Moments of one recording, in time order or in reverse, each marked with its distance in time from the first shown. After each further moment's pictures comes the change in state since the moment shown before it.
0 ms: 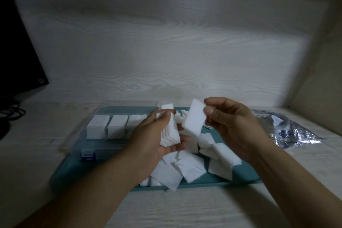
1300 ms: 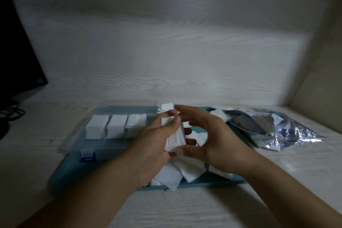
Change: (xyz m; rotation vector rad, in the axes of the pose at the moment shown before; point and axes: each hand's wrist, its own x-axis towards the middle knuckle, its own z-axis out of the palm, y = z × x) left_hand 0.002 -0.010 0.000 -0.018 -0.158 0.013; right_hand -0.021 0.013 0.017 -0.961 -0.368 -0.304
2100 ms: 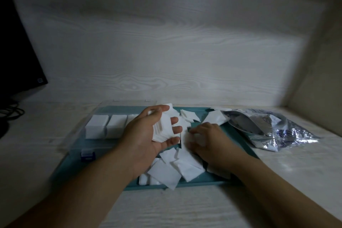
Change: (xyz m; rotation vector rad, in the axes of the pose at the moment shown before) left_hand -0.003 0.021 -0.001 -0.029 0.225 -0.015; right_hand 0.006 0.050 0.005 -0.460 -0.171 0.395
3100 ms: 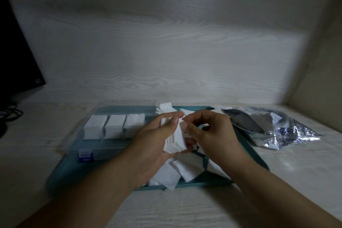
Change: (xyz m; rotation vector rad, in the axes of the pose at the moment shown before) left_hand -0.001 -0.018 0.002 0.061 -0.201 -0.011; right_hand -0.020 -0.044 -0.011 0.872 0.382 -0.044
